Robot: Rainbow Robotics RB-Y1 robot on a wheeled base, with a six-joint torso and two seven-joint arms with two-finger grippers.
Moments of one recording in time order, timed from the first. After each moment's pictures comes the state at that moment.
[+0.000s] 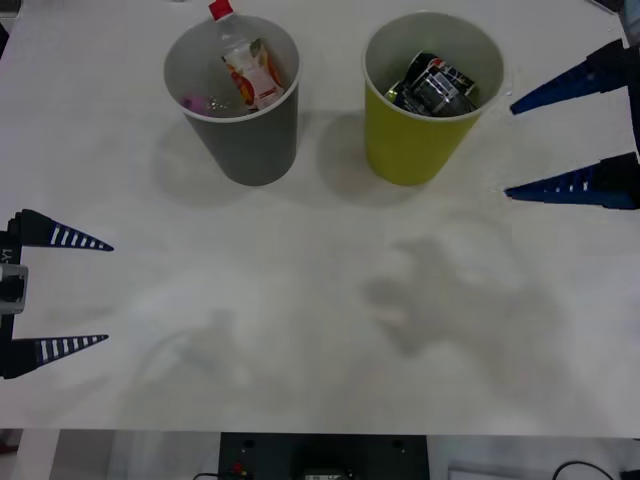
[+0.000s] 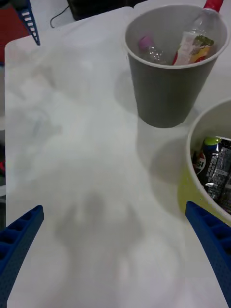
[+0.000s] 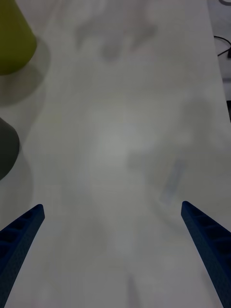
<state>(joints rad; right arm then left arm) -0.46 -1.16 -0.08 -1.88 1.26 -1.38 -0.72 0.26 1.13 0.26 -2.01 -1.31 -1.13 -0.09</state>
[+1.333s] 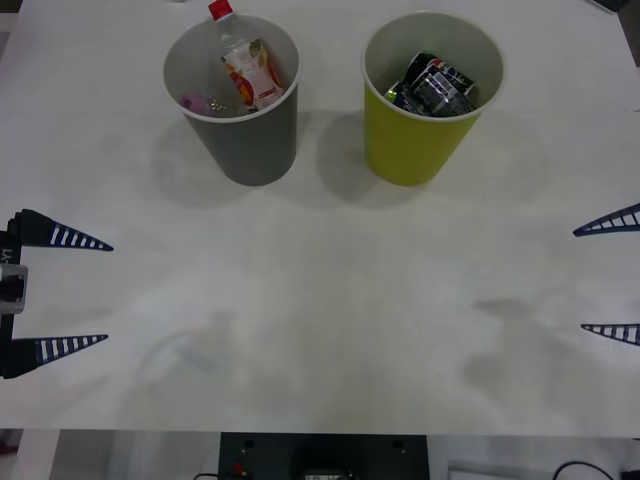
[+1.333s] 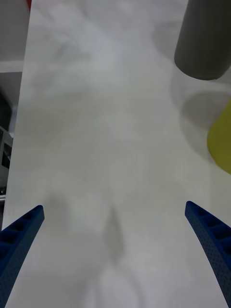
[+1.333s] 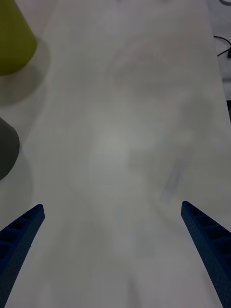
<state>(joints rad) 0.08 -0.98 -0.40 -1.82 1.30 -1.50 -0.02 0.26 1.13 0.26 -2.01 -1.31 -1.13 -0.09</state>
